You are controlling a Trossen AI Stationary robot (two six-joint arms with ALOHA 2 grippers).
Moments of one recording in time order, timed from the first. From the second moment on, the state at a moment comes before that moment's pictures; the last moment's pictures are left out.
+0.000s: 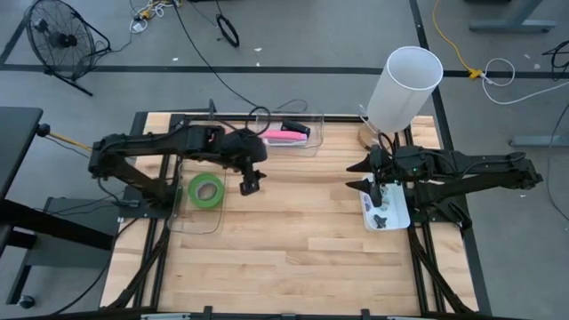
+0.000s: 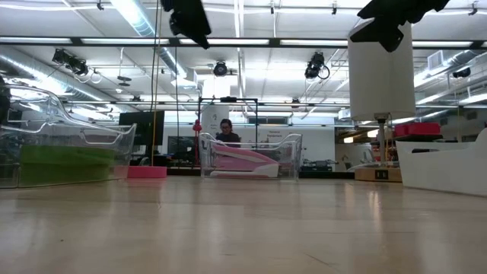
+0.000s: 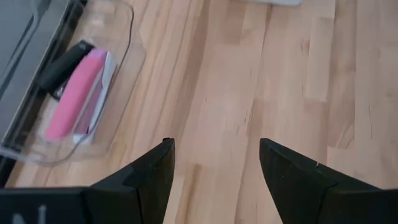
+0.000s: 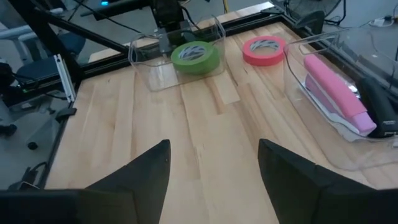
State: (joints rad) left arm 0.07 1.45 1.48 -0.93 -0.11 -0.11; right arm 0.03 0.75 0.77 -0.46 0.09 0.27
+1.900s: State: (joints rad) left arm 0.10 0.92 0.85 -0.94 -0.10 -0.28; right arm 0.03 0.86 0.77 -0.37 0.24 0.29
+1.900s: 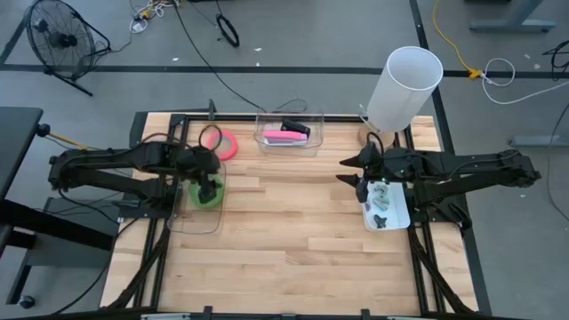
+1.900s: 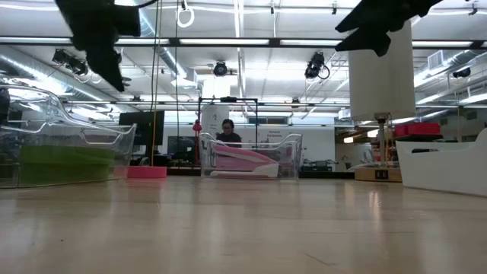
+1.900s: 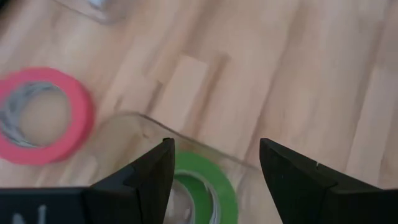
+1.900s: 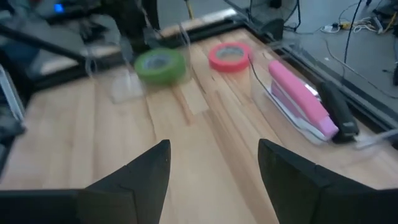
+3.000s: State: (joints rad) left arm 0.81 1.40 1.17 -1.02 -0.22 -0.32; right arm 0.02 0.87 0.77 -0.29 0.20 0.27
